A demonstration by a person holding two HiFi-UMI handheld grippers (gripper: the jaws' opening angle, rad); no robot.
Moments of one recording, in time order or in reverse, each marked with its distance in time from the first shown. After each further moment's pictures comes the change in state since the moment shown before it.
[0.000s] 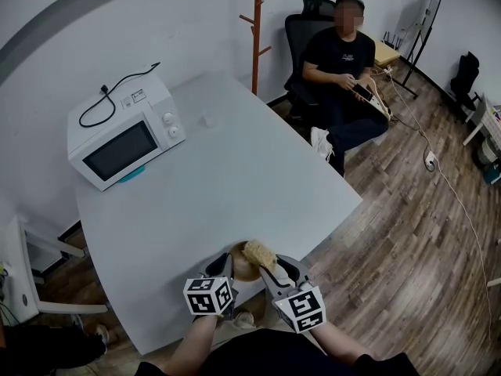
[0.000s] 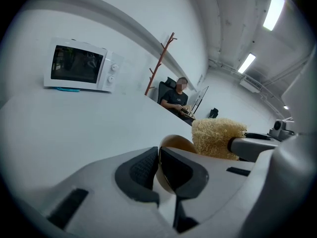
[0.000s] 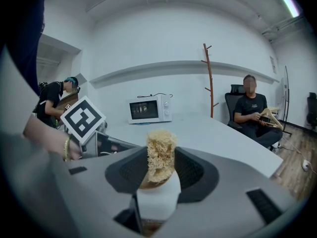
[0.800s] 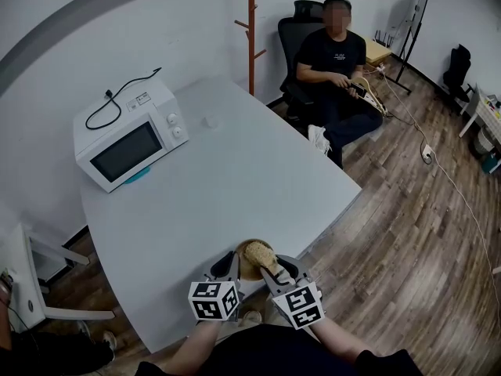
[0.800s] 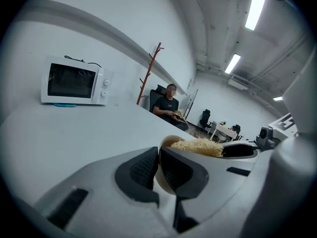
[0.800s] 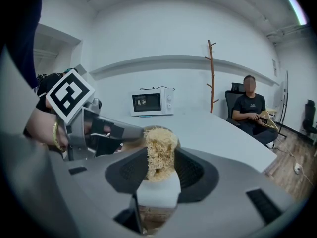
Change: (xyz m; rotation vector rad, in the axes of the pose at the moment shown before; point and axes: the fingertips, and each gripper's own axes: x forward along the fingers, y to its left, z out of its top) left arm -0.045 -0.022 0.014 0.108 -0.080 -0.058; right arm -0.008 0.035 -0.019 -0.029 0.083 -0.031
